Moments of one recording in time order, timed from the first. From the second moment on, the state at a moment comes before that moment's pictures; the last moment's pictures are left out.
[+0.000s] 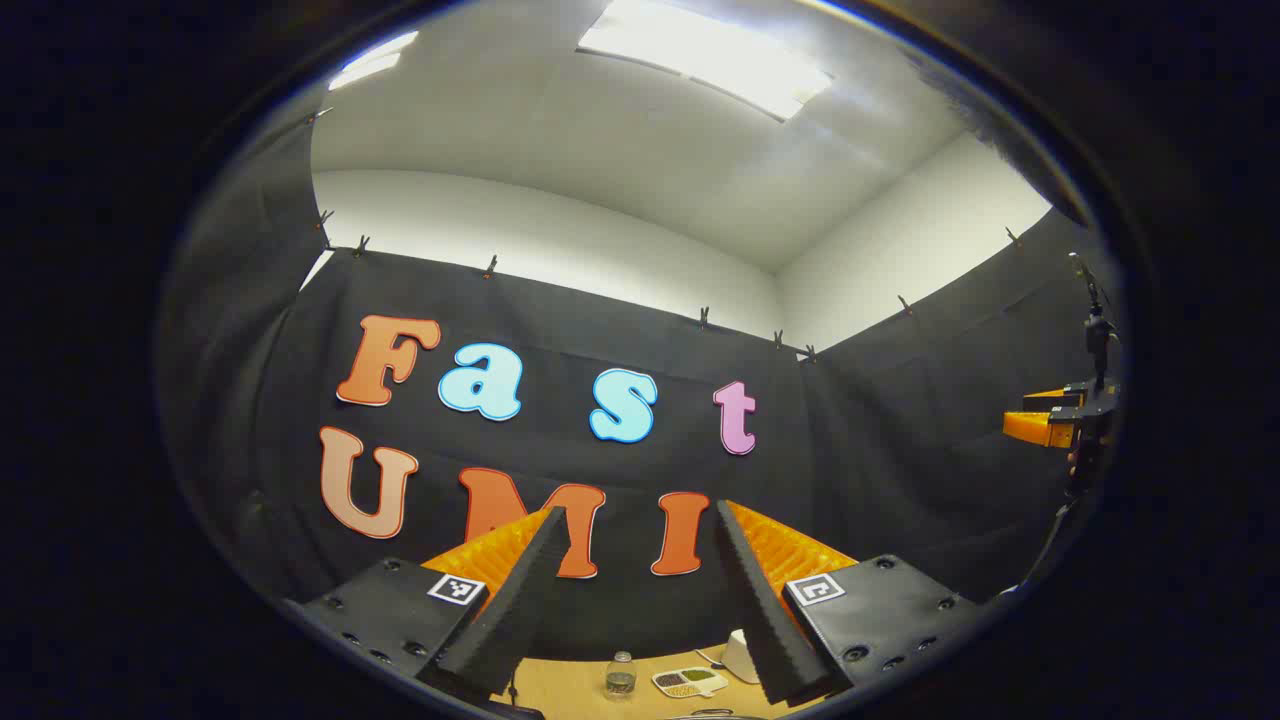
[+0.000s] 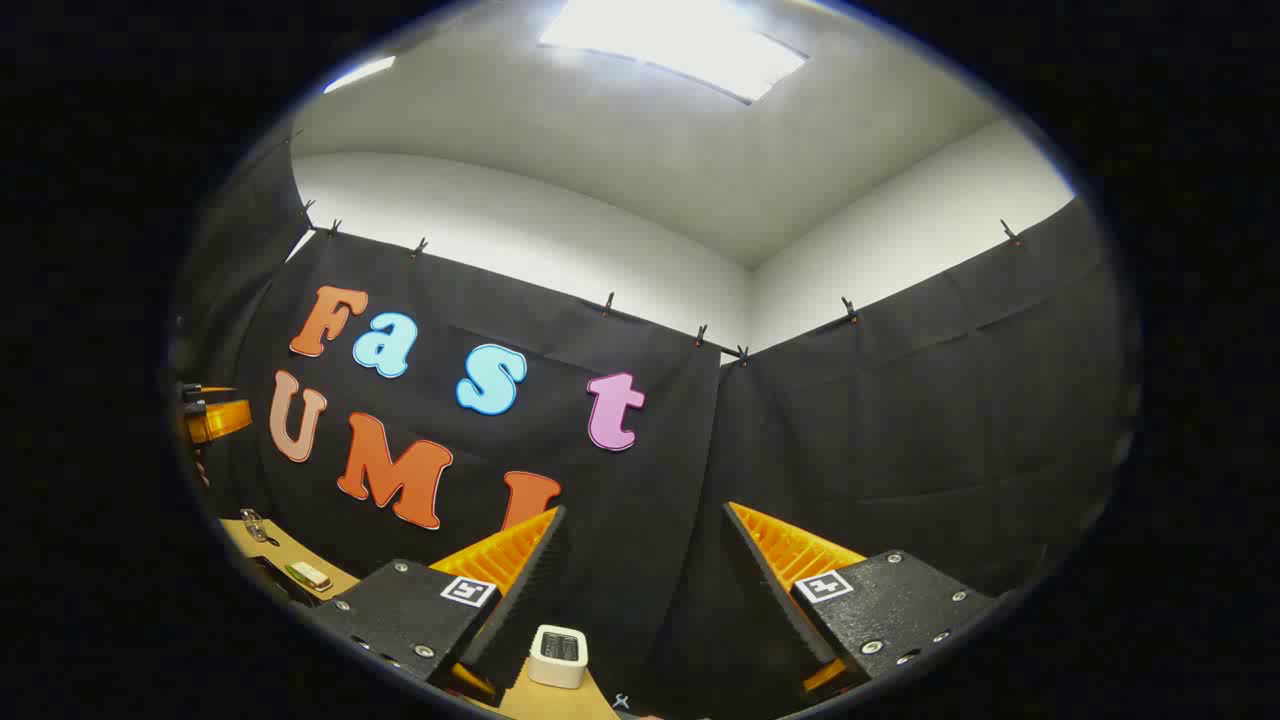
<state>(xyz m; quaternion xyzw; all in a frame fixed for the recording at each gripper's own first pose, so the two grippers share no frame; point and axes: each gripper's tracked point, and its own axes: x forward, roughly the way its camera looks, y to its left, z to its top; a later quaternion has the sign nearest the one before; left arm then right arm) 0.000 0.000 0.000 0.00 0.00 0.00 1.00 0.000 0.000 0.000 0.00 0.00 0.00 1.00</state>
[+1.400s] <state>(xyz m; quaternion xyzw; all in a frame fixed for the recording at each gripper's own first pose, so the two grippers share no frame) 0.001 -0.007 -0.031 0.00 0.06 0.04 1.00 0.000 0.009 -0.005 0.01 0.01 0.02 1.00</state>
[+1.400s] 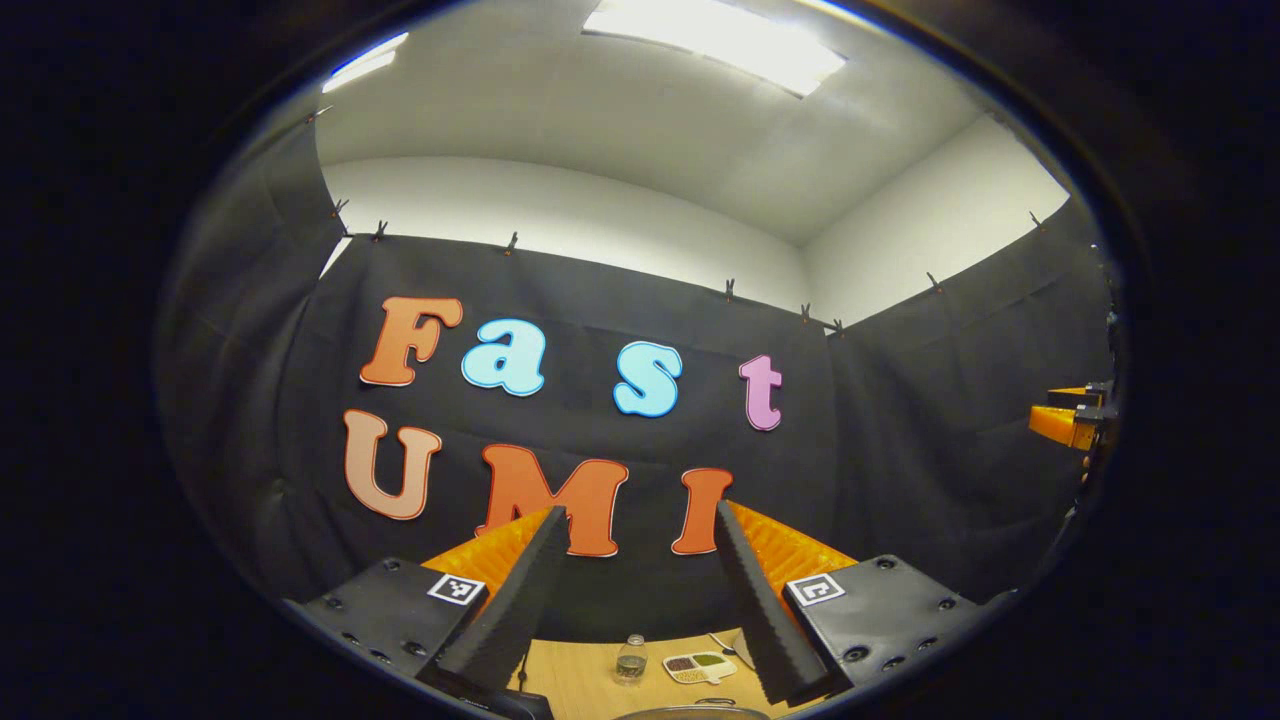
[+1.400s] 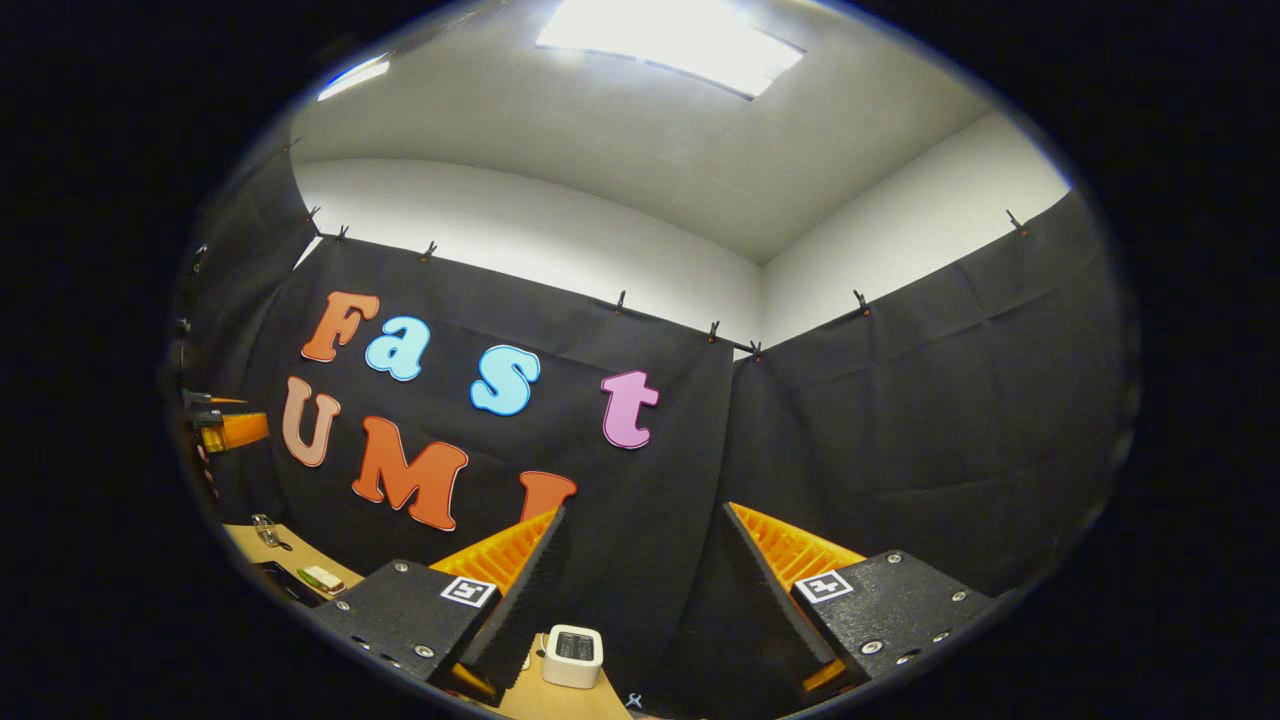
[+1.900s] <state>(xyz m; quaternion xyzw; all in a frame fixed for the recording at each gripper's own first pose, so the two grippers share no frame) -0.045 -0.047 -0.204 0.00 0.28 0.05 0.96 -0.006 -0.003 -0.055 0.02 0.04 0.05 1.00</state>
